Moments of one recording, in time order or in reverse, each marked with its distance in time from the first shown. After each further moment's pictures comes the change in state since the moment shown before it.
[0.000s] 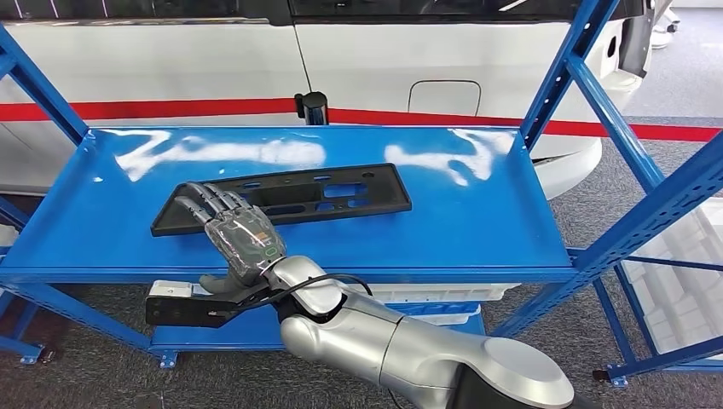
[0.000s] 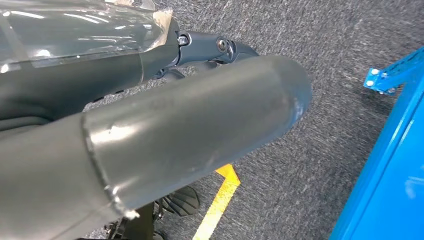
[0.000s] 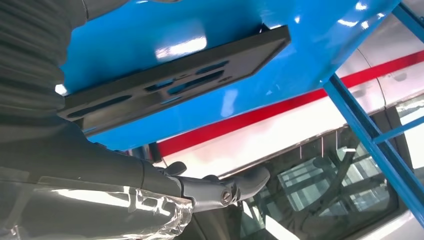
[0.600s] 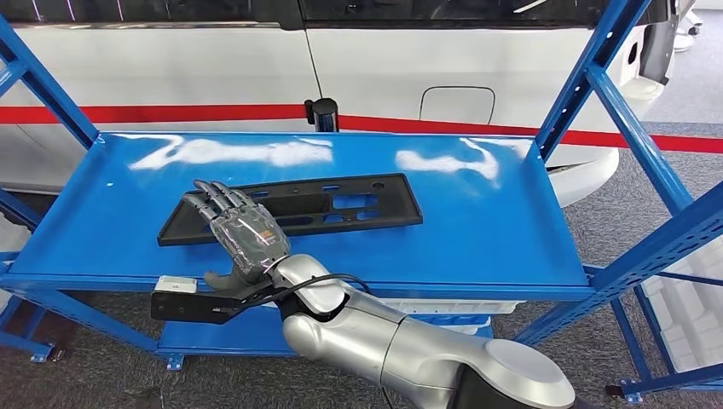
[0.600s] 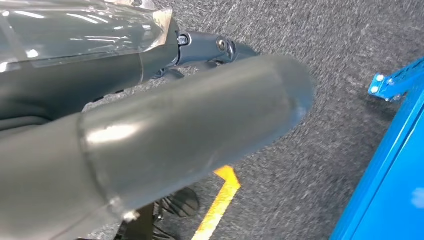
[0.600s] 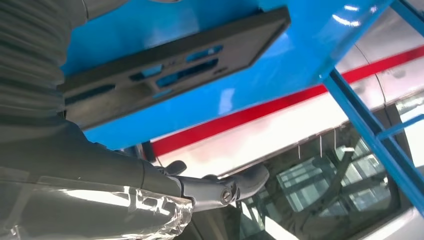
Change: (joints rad) left arm -0.004 0.008 -0.007 0.001 -0.002 0.003 0.060; right arm 0.004 0.000 -0.016 0.011 0.008 -0.008 -0.002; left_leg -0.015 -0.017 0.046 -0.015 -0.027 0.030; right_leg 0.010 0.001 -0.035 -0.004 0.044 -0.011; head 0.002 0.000
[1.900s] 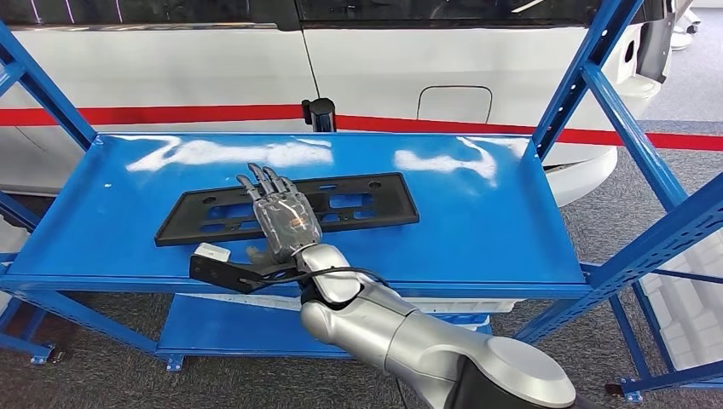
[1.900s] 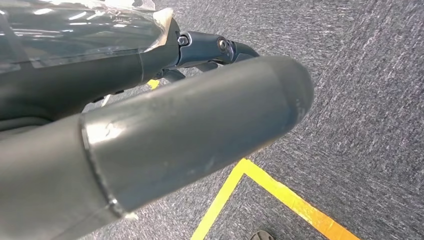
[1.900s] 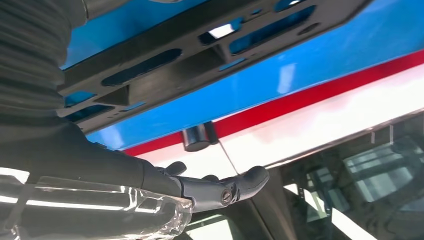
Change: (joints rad) left arm 0.086 -0.018 -0.149 0.010 -0.129 0.230 0.487; right arm -0.006 -0.002 -0.031 0.160 0.090 -0.064 0.136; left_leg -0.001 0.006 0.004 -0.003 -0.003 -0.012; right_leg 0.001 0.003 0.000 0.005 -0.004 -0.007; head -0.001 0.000
